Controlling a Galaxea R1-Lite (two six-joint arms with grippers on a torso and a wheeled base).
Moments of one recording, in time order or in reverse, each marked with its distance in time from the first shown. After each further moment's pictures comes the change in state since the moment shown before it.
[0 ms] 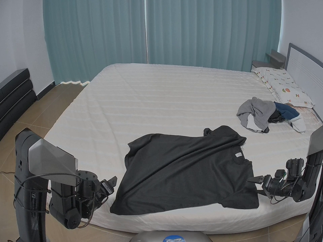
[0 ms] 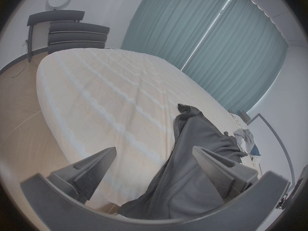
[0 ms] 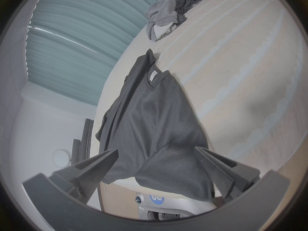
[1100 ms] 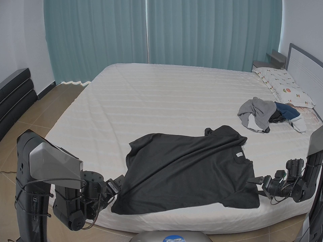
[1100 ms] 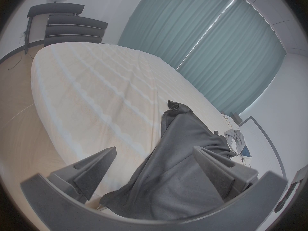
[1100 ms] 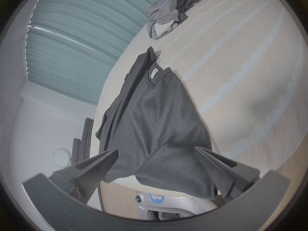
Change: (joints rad) left arm -0.060 -0.006 -0.028 0.000 -0.003 -0.066; right arm 0.001 0.002 0.006 -0.001 0.001 -0.001
